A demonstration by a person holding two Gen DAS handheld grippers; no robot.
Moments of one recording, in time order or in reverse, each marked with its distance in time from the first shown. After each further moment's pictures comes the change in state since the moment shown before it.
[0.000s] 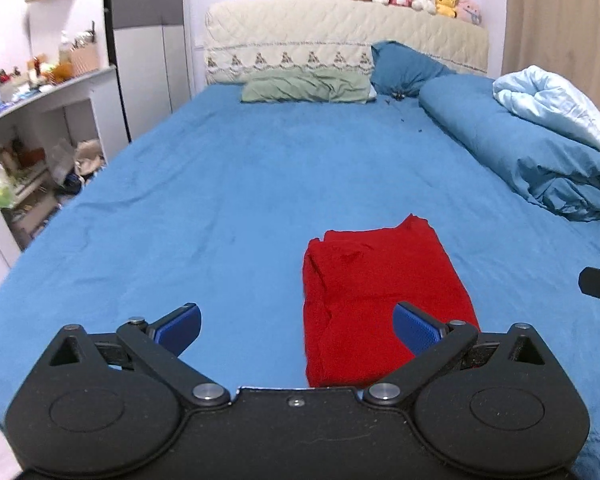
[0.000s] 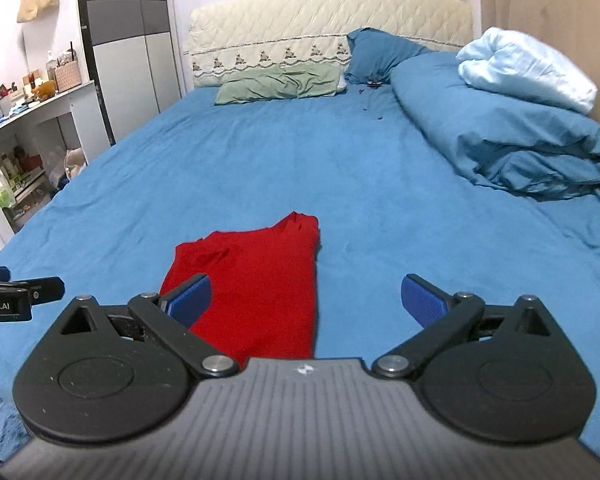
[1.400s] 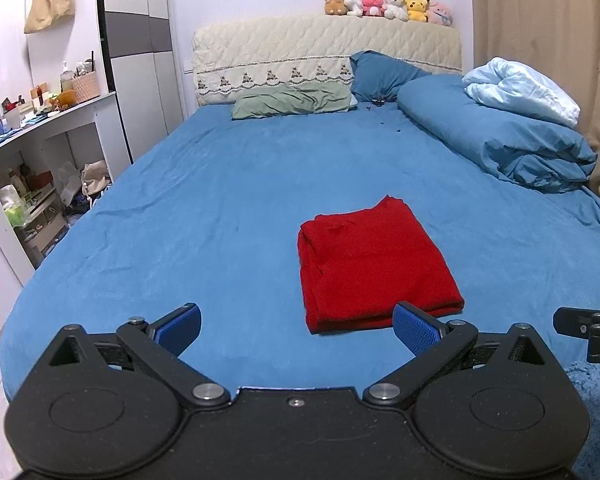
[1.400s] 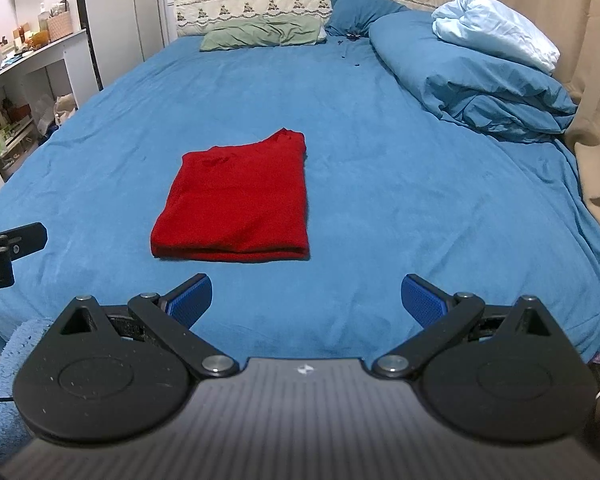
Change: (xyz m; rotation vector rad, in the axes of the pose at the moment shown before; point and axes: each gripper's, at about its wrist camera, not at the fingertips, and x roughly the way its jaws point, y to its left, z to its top) left arm -0.068 0.002 -0.060 0.079 -0.051 -0.014; right arm -0.081 0.022 -0.076 -0.015 0.144 -0.078
